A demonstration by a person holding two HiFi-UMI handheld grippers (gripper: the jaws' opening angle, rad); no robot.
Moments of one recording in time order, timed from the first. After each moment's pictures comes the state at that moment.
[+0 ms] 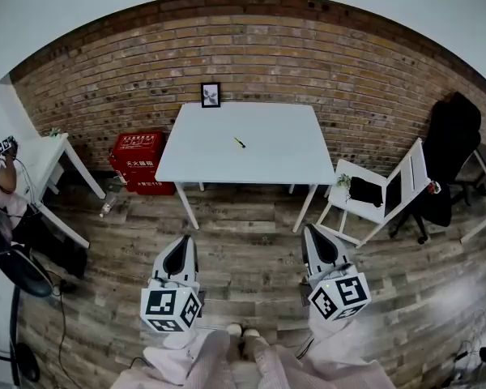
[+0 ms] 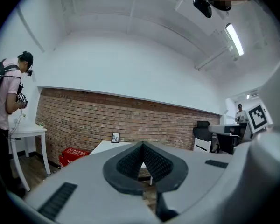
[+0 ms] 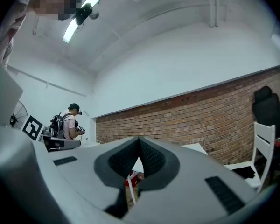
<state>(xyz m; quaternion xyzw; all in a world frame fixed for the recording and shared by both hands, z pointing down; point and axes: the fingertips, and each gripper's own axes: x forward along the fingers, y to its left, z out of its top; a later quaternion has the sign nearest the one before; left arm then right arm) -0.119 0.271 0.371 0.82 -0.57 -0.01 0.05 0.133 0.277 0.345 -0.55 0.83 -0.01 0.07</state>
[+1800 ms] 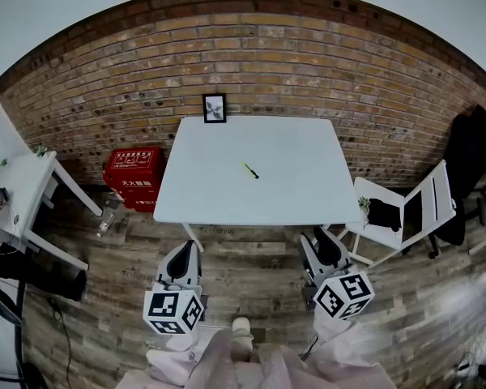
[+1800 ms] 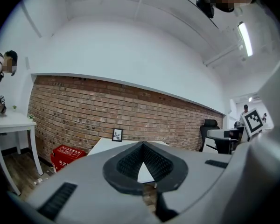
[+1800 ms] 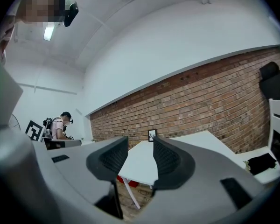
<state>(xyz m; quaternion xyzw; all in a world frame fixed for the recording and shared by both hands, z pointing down) -0.152 0.062 0.403 0.82 -0.57 0.00 0.09 0.107 0.063 0.395 -0.54 0.83 -0.09 0.06</state>
